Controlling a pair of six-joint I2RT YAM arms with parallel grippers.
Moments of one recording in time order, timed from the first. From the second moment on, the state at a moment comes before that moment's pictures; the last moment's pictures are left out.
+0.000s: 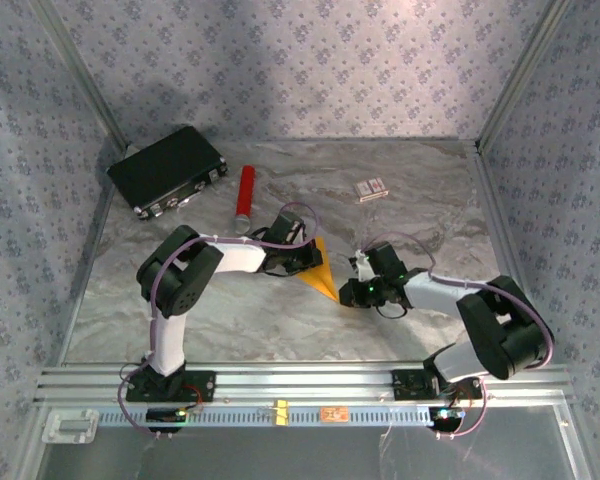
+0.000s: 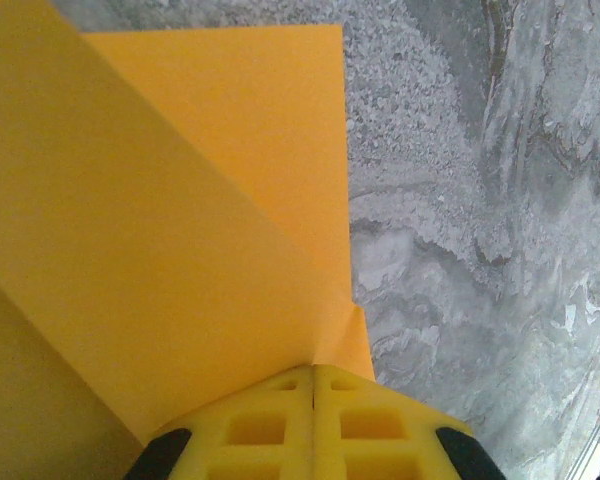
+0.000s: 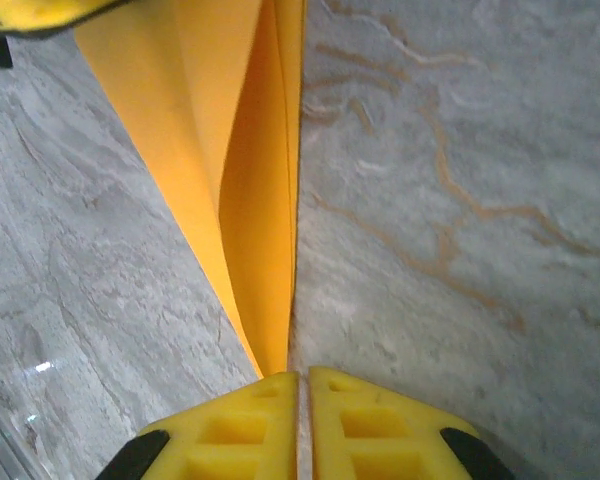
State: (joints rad) left arm -0.73 1.97 1.05 0.08 0.37 -0.95; right arm 0.51 1.41 0.50 -0.14 -0.47 0.47
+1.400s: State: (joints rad) left arm -0.73 1.97 1.05 0.08 0.37 -0.95; right arm 0.55 1.63 0.67 -0.04 -0.49 0.52
